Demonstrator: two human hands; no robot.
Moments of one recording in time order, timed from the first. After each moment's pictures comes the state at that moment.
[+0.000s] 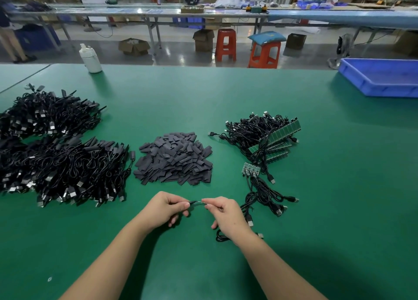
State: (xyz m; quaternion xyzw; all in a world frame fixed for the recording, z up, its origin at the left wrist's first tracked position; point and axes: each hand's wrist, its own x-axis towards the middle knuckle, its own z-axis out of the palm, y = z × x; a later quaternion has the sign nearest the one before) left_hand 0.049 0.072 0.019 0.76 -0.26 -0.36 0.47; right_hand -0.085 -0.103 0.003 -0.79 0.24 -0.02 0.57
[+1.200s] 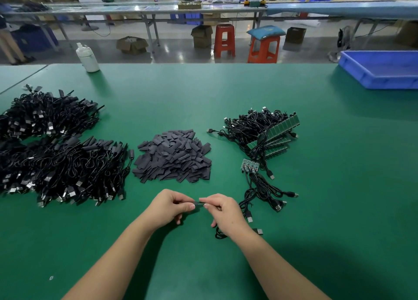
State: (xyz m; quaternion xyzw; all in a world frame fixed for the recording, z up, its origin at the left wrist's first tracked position) left_hand 0.038 0.061 0.026 0.79 -0.26 -0.34 0.45; right_hand -0.090 -0.100 0.006 -0.80 0.21 -0.04 0.56
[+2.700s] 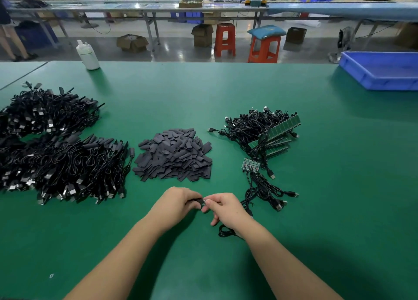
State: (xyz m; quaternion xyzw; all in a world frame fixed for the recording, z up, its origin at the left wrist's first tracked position) left_hand 0.027 0.044 0.041 0.85 -0.46 -0.13 0.22; right_hand -0.080 -0.108 0.009 -0.75 0.23 0.03 0.62
